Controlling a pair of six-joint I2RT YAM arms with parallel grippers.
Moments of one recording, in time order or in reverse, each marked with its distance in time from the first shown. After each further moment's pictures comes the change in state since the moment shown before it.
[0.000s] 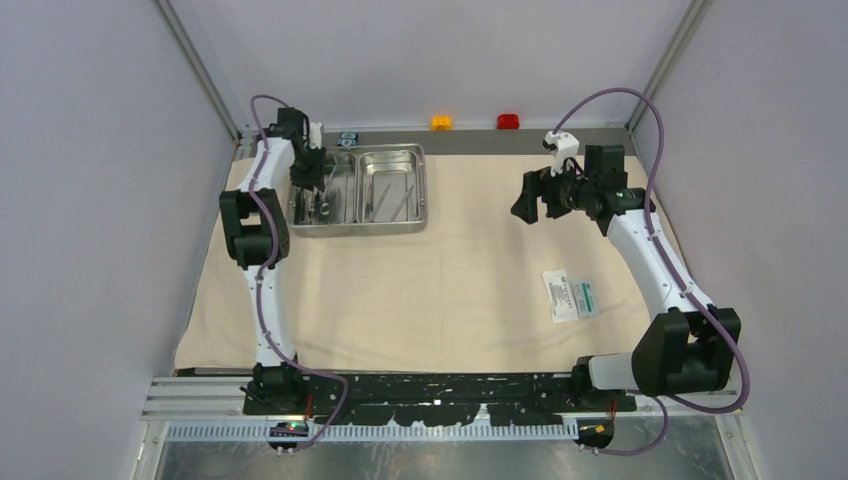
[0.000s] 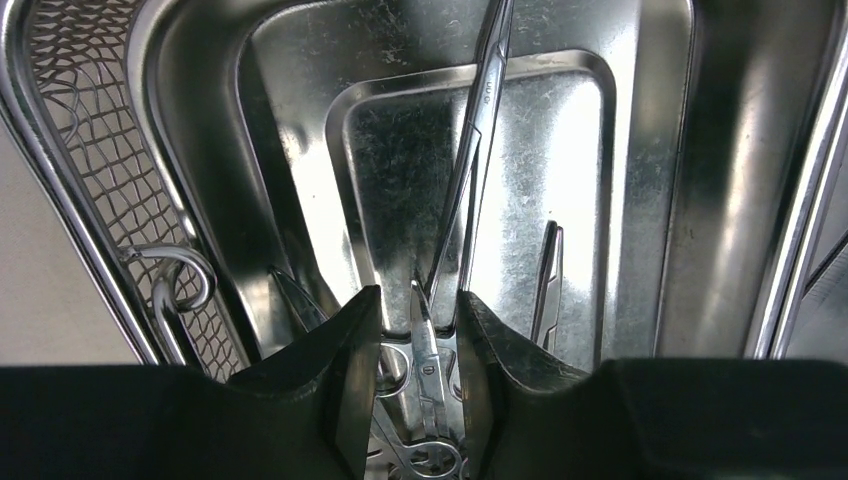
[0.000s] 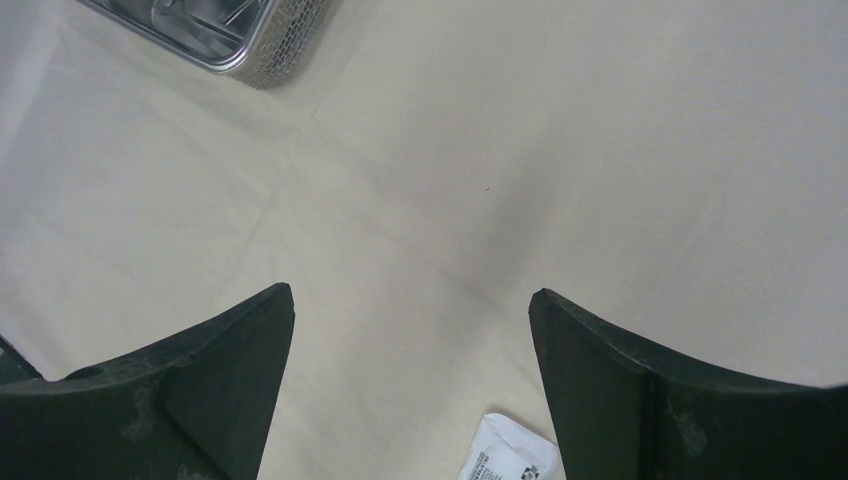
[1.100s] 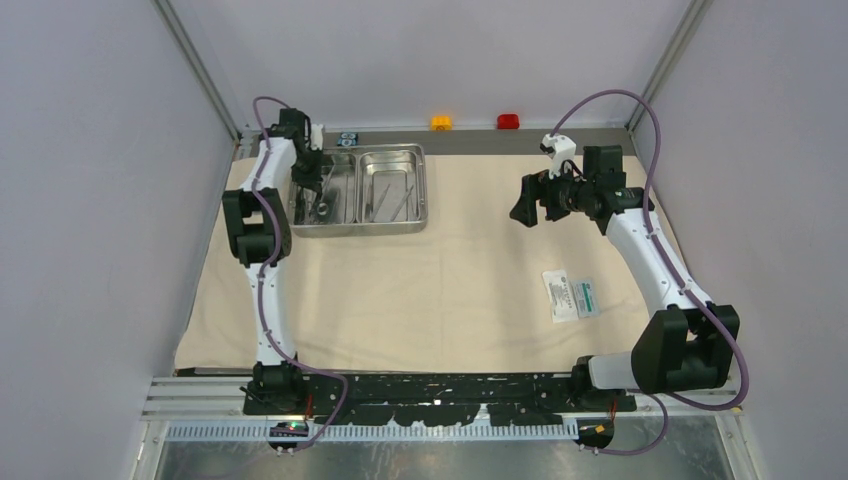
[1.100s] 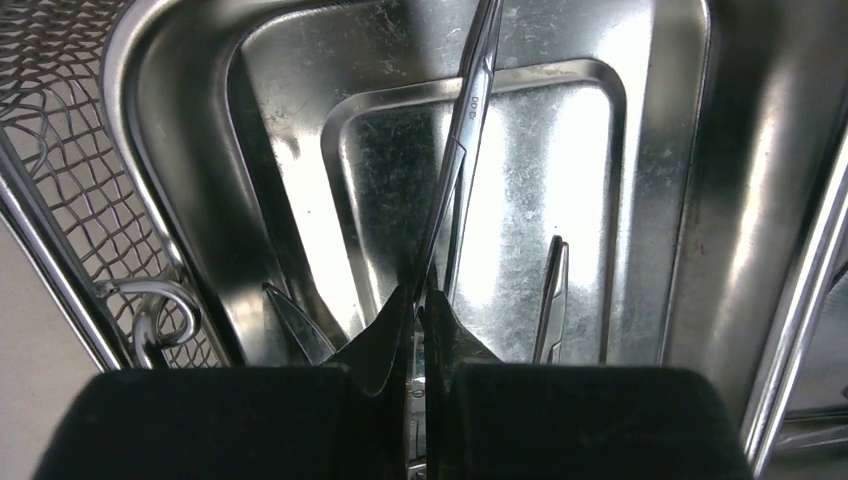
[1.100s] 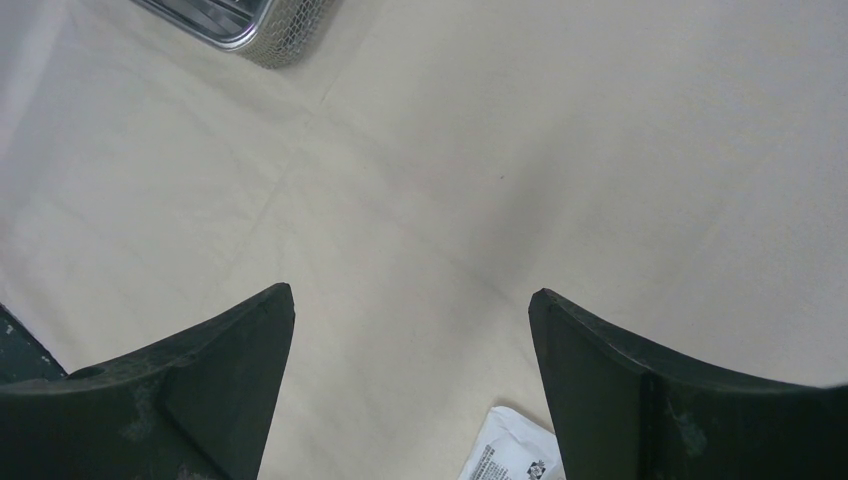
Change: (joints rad) left arm 0.000 0.047 0.045 -0.023 0.000 -0.001; right arm 0.000 0.012 0.000 -0.027 -0.027 -0.023
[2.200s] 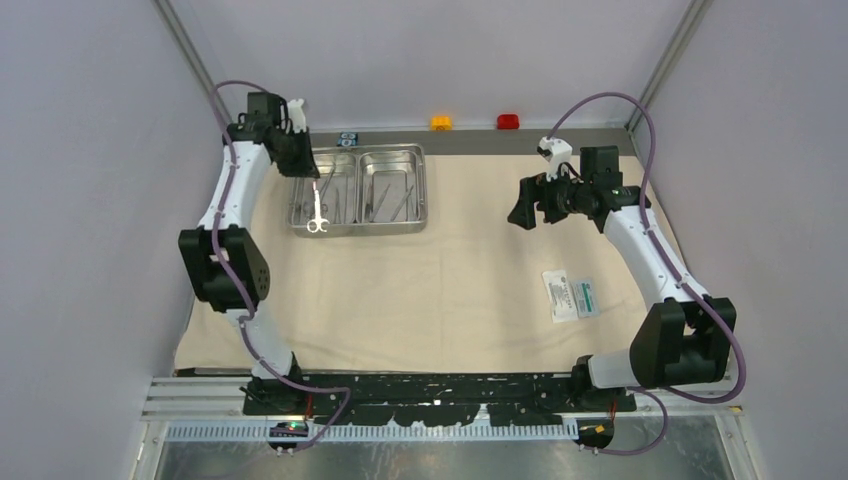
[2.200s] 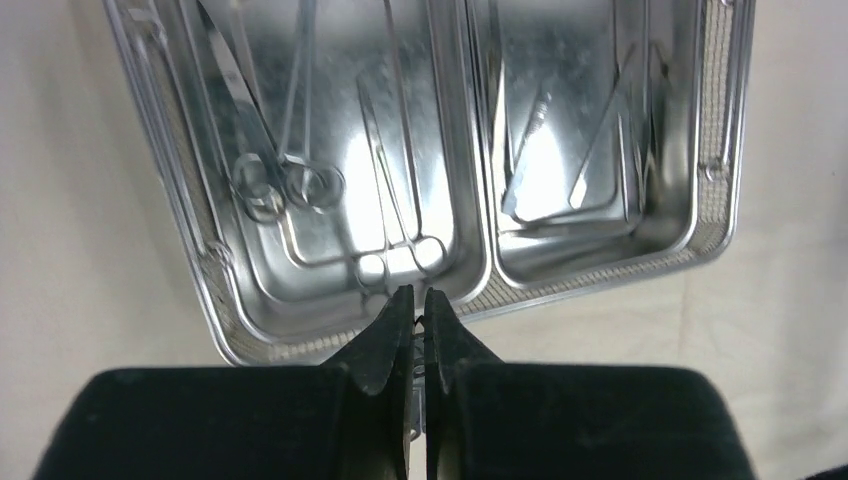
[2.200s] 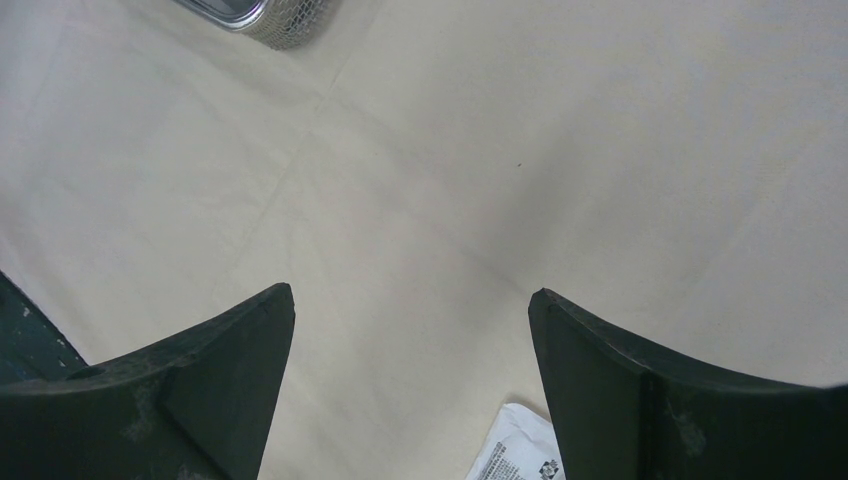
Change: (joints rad) left arm -0.007 -0.457 -0.220 -0.020 0.145 -0.098; right arm 0.000 0.028 0.000 -0.021 -0.027 -0.005
